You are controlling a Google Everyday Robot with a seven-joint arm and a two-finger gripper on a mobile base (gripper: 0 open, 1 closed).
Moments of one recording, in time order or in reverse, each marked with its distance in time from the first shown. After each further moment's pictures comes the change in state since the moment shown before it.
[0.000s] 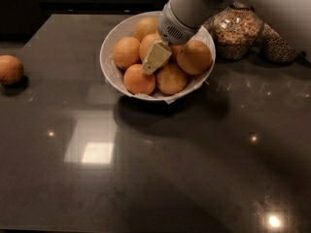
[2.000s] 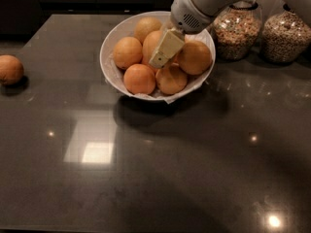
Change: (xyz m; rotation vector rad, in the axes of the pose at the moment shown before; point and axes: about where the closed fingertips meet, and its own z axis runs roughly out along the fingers) arm -0.002 -0.011 -0.036 0.012 -0.061 -0.031
